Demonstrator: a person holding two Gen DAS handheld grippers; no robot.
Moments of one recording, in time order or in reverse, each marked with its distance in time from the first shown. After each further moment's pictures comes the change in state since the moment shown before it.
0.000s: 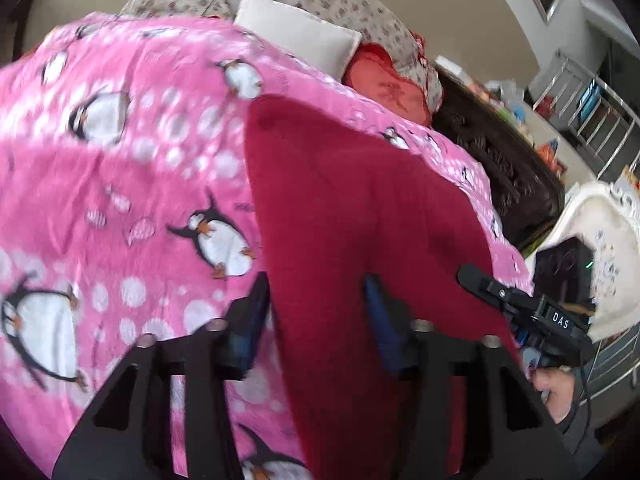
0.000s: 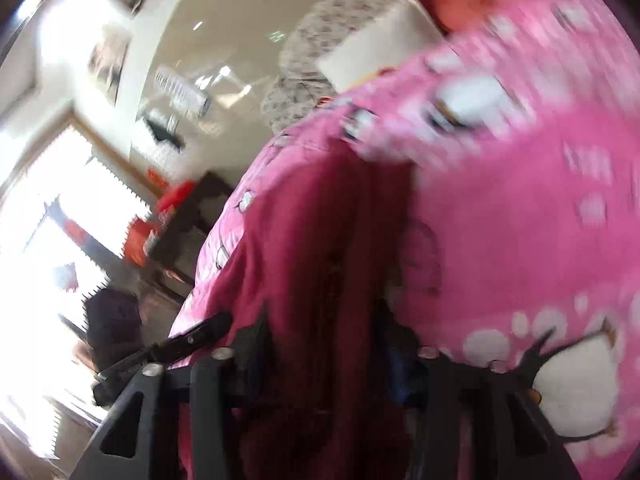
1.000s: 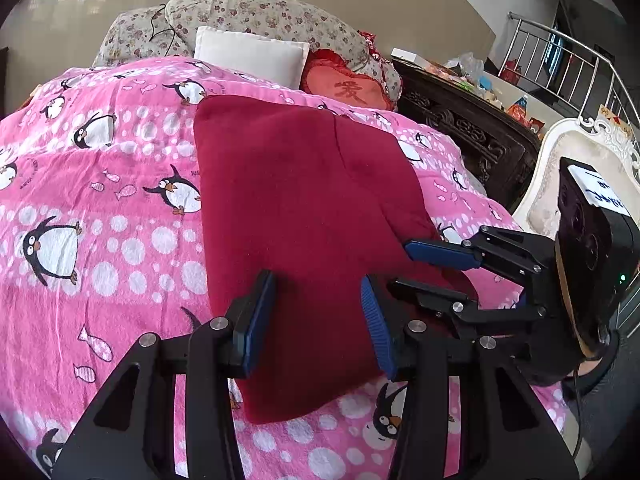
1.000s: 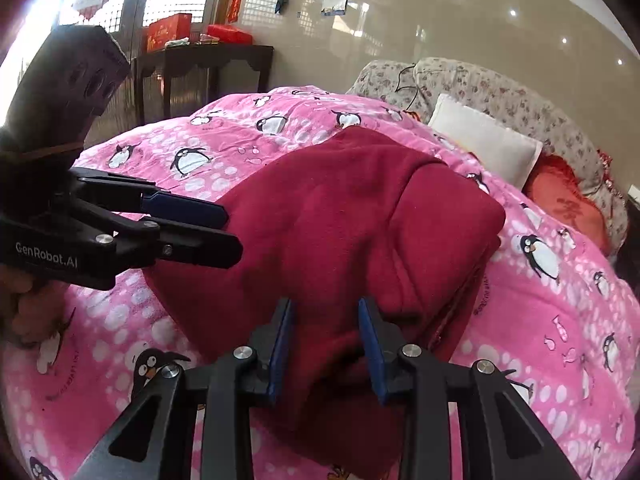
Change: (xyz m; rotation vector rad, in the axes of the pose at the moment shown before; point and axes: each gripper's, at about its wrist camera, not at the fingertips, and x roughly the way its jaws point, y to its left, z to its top) left arm -0.034 -0.052 -0.065 0.220 -0.043 0.023; right arm 0.010 0.117 -0.103 -0.960 0.132 -0.412
